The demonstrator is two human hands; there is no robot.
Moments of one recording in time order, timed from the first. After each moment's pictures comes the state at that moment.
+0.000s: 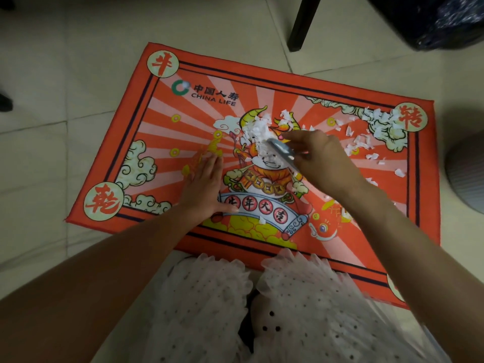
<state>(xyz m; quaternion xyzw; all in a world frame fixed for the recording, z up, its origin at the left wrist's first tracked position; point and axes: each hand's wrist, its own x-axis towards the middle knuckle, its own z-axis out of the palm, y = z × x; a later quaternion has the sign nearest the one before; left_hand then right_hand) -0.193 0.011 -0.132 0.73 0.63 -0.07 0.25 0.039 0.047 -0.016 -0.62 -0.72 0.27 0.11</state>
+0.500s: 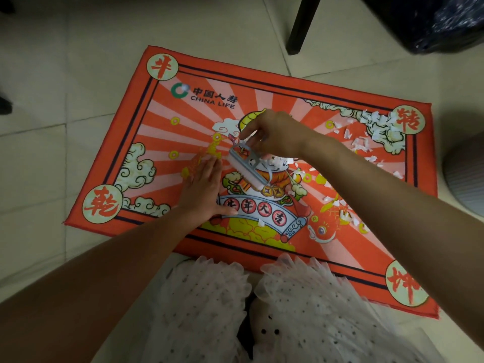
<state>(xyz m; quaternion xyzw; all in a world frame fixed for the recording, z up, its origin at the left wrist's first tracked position) -0.195 0.012 -0.134 0.73 0.63 -0.06 0.25 -0.008 0.106 -0.013 -0.51 -0.77 0.37 0.00</state>
